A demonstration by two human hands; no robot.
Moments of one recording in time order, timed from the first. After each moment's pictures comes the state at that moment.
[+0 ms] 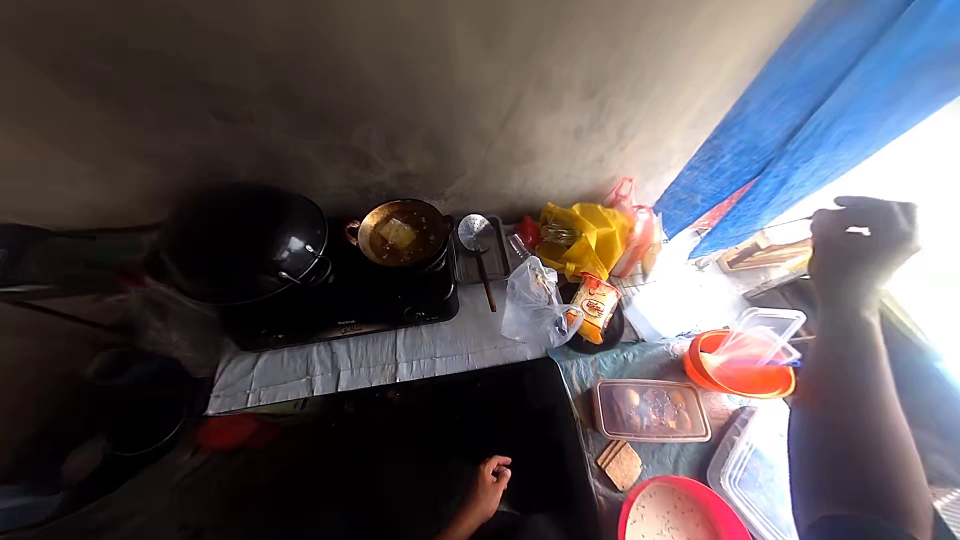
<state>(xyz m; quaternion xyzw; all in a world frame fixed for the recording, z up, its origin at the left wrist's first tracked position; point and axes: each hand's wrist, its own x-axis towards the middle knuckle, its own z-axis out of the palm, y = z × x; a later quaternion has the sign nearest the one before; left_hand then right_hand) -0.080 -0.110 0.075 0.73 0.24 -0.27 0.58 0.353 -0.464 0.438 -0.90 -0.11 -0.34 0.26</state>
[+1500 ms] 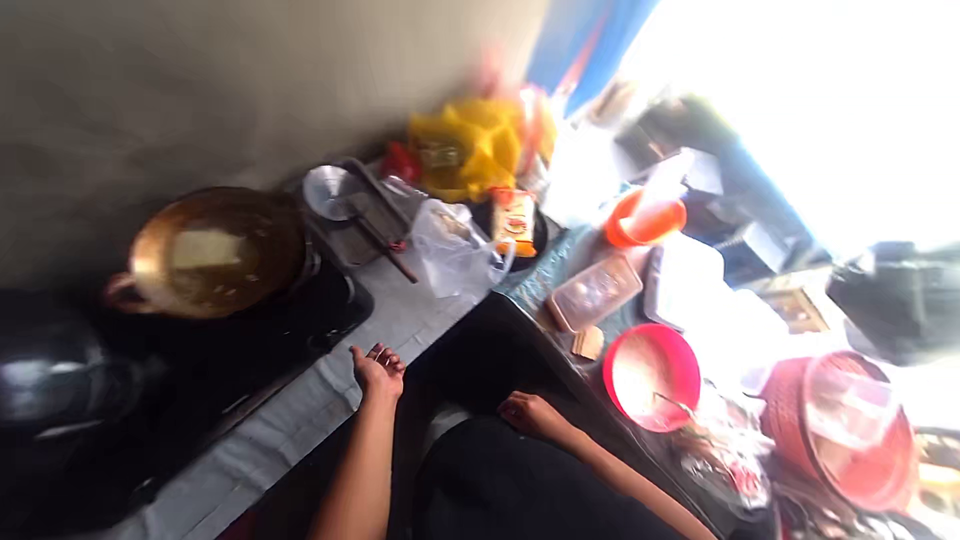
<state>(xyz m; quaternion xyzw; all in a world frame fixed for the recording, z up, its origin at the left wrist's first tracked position) 0.127 0.068 0.083 0.42 0.49 -0.10 0.76 -0.029 -0.233 0.141 -0.87 -0.08 0.29 0.40</state>
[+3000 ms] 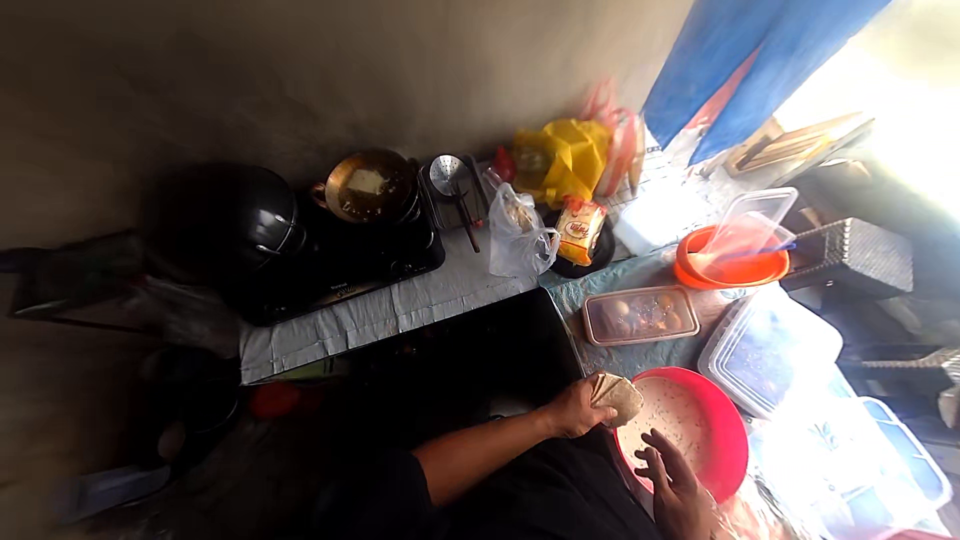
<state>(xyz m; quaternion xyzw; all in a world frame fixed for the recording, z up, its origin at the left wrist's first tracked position) -0.030 -0.243 0.204 0.61 -0.06 -0.34 0.71 -0.153 -0.445 0.228 -0.84 0.15 0.02 0.52</state>
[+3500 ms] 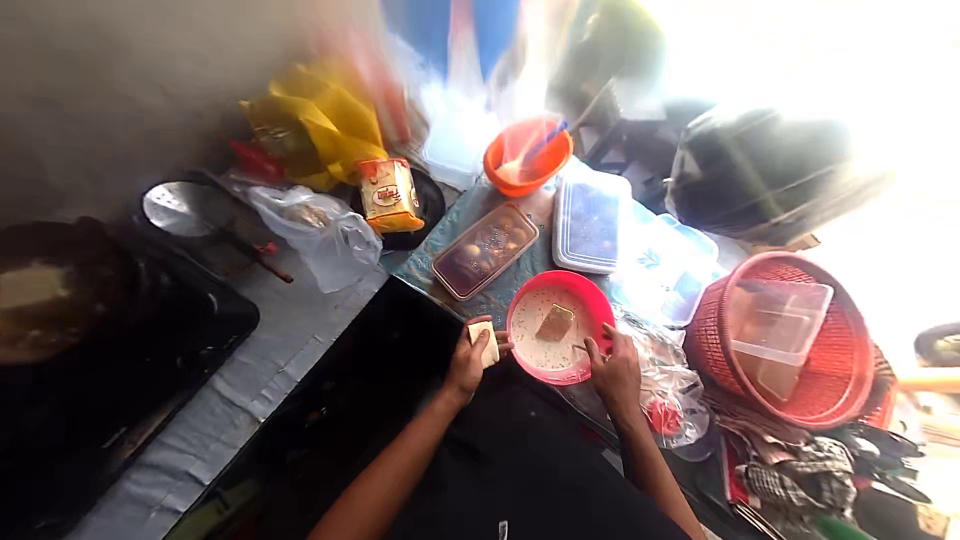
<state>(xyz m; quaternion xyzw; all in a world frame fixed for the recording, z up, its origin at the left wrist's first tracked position) -0.027 -0.266 0.185 0.53 0.05 -0.36 0.77 -0.162 -0.508 0.216 -0.90 0.36 -0.03 0.23</state>
